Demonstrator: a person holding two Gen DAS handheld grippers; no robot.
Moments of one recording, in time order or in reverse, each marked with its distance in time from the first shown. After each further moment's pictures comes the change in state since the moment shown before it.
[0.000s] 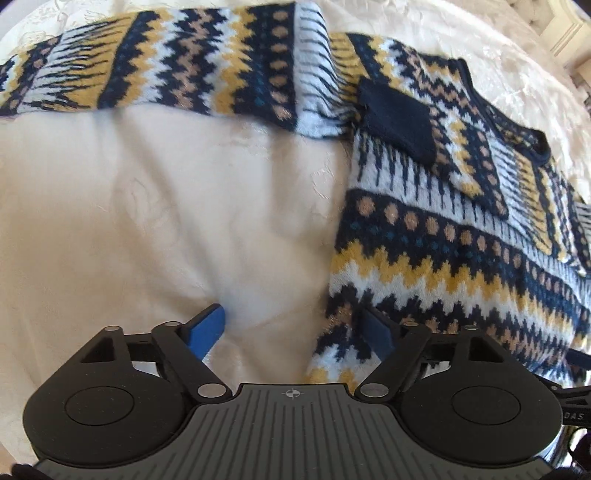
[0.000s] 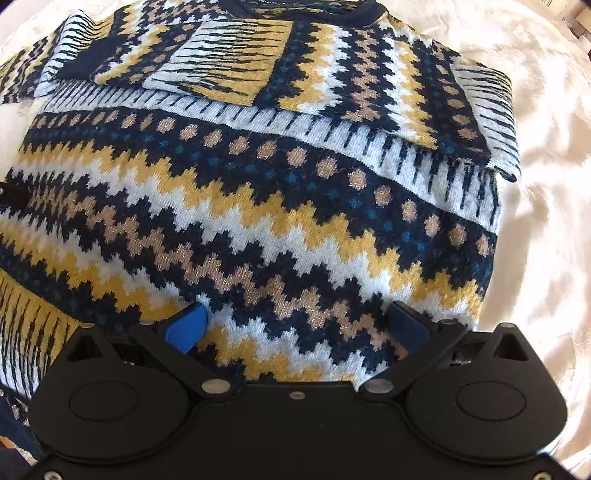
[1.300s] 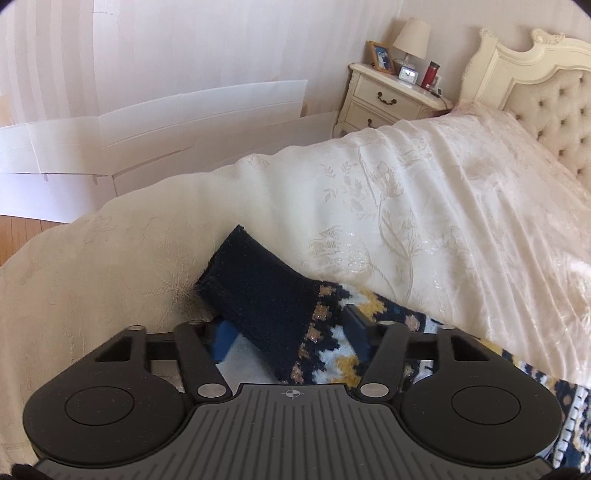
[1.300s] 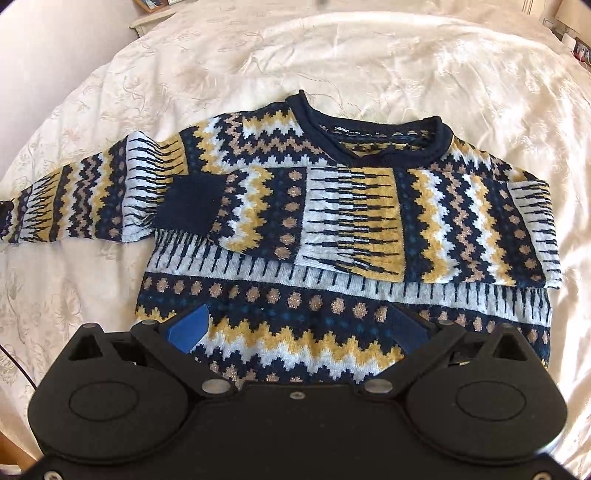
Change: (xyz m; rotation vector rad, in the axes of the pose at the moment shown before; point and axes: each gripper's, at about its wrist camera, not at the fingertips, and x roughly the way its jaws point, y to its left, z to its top) left arm -0.053 0.258 0.132 -0.415 -0.474 0.219; right arm -0.061 0.079 0.109 0.128 -0.159 0.089
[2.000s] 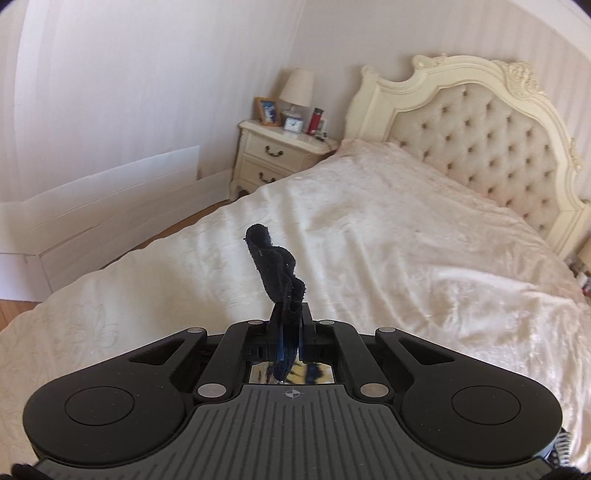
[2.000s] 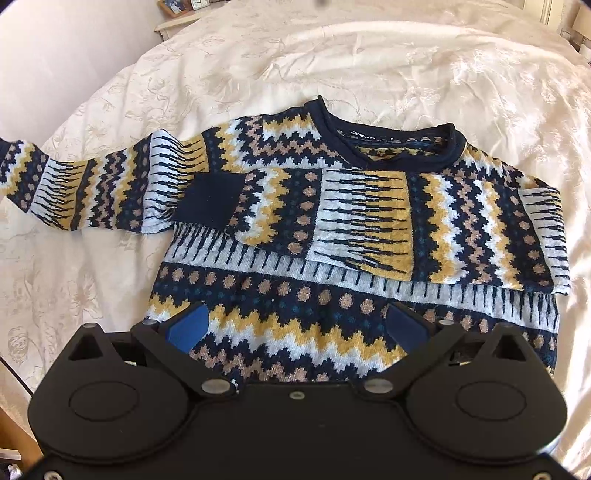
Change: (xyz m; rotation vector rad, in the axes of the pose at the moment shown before) left arm -0.142 -0.098 0.008 0.174 -0.165 -0.289; right arm -0.012 -0.017 -0.015 -0.023 -0.038 0.083
